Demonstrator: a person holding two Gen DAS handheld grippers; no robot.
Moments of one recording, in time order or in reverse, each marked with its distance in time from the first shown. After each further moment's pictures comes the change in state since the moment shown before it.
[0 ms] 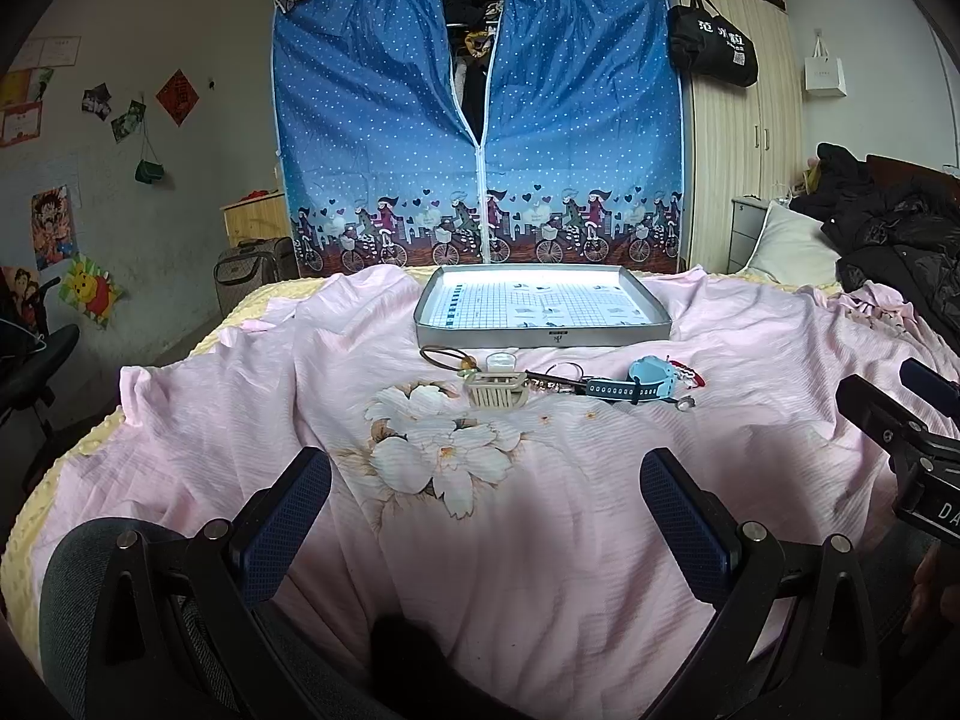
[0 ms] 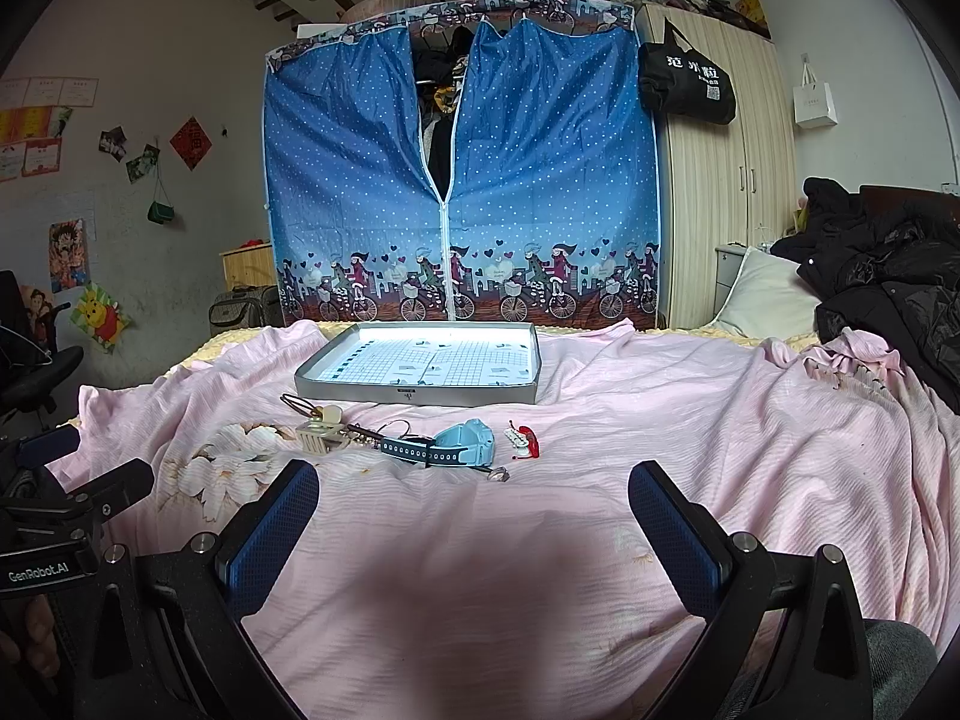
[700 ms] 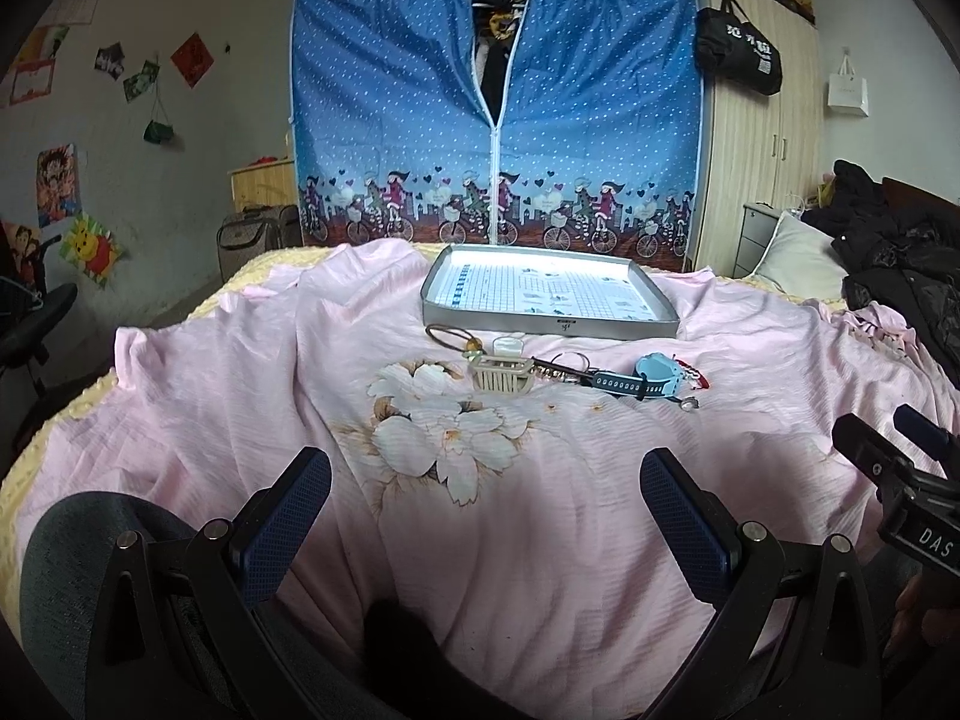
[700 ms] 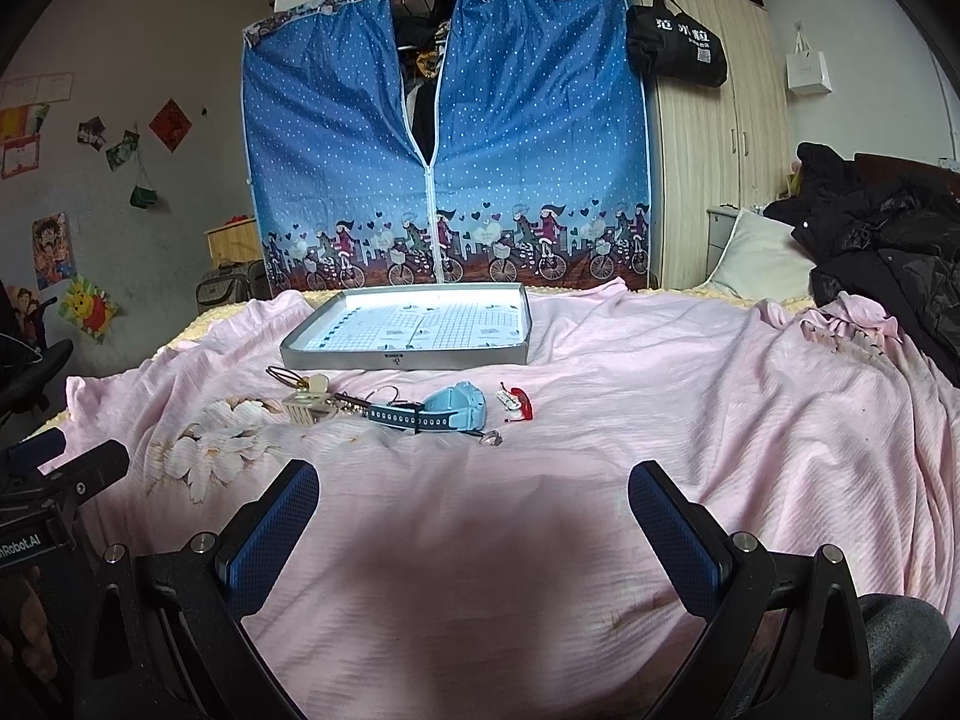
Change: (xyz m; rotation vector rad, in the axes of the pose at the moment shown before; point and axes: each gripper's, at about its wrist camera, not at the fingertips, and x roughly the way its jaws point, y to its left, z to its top) left arm 0.008 0.012 0.001 -0.082 0.058 -0.007; right arm 0.013 0.001 -0.010 0.032 0.102 -0.023
